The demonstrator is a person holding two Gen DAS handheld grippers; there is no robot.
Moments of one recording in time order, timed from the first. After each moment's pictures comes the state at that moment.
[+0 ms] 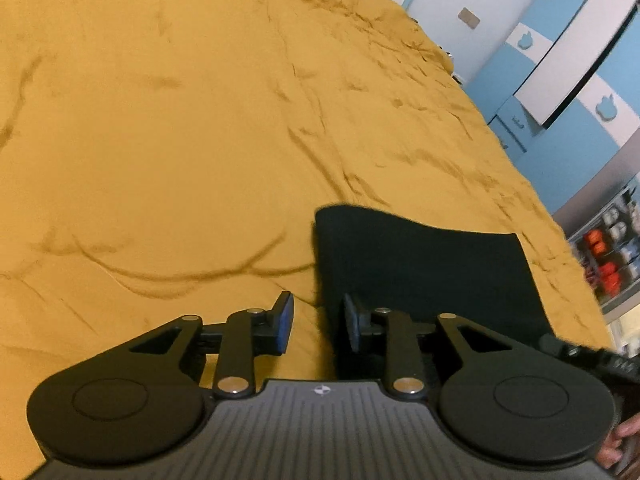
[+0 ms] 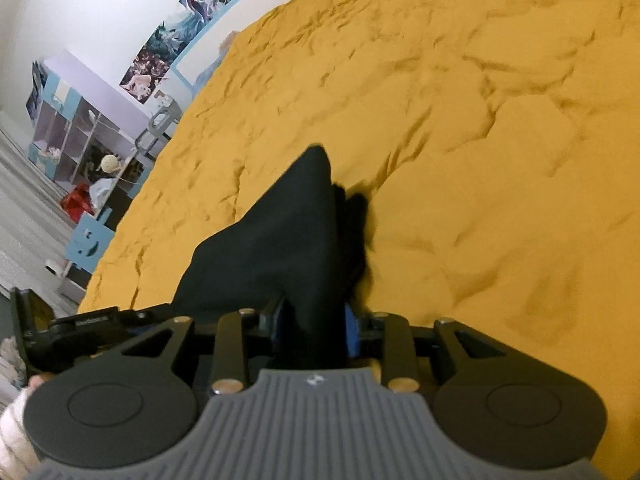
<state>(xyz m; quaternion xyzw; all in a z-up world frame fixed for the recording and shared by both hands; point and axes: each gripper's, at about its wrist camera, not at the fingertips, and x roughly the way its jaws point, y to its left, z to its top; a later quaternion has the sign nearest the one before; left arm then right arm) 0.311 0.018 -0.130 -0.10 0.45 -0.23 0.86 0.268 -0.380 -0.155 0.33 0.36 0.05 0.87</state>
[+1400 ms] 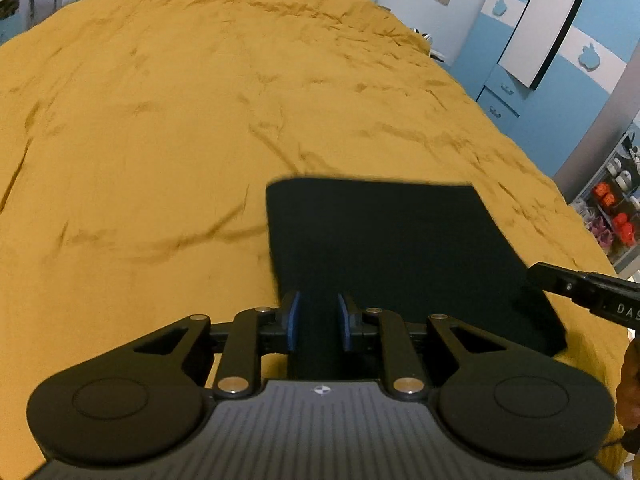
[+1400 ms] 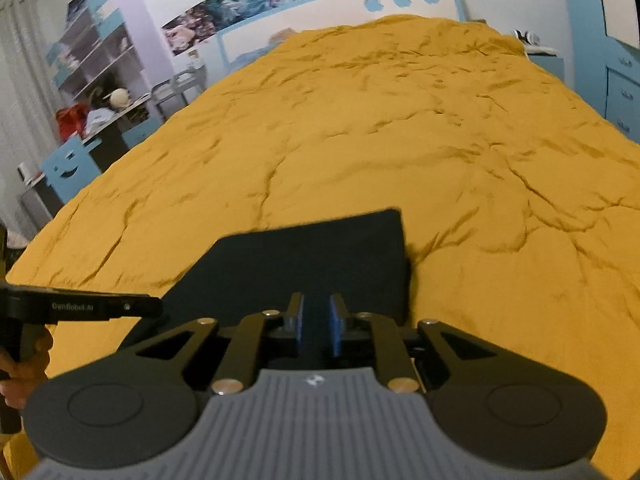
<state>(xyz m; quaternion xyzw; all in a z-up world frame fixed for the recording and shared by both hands) 0.243 -0.006 -0.109 -0.02 0.44 -0.23 0.87 0.254 -0.309 -0.109 0.14 0.35 0.06 0.93</state>
